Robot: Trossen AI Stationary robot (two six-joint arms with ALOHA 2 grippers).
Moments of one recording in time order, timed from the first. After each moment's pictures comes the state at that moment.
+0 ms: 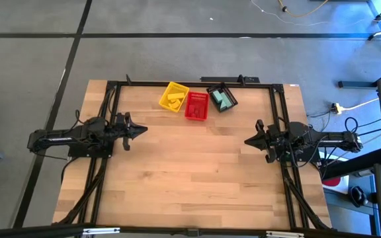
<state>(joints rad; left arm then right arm) 0.11 0.01 0.01 0.02 -0.07 -0.38 0.02 0.02 0.01 0.03 -0.12 0.23</state>
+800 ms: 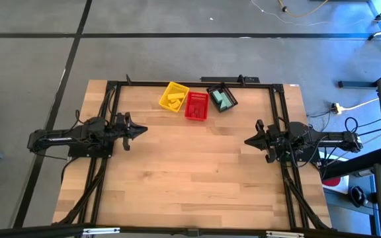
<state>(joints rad) 0.11 0.01 0.01 0.02 -0.07 -0.38 0.02 0.02 0.01 0.03 -0.12 0.23</state>
